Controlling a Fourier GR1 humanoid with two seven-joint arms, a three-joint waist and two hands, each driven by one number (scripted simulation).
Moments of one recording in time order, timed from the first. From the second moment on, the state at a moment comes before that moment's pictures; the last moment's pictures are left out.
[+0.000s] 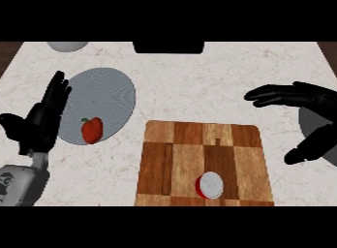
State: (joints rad) left arm -0.22 0.38 -0.12 -1.44 0.23 0.25 0.01; right arm -0.55 -0.80 0.43 -1.34 -0.07 0.48 -0.72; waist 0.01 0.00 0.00
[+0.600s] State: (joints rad) left arm -0.23 0.36 -0.10 -1.44 0.21 0.24 0.03; right arm -0.77 -0.82 0.42 -1.49 -0.01 0.59 -0.51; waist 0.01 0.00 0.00
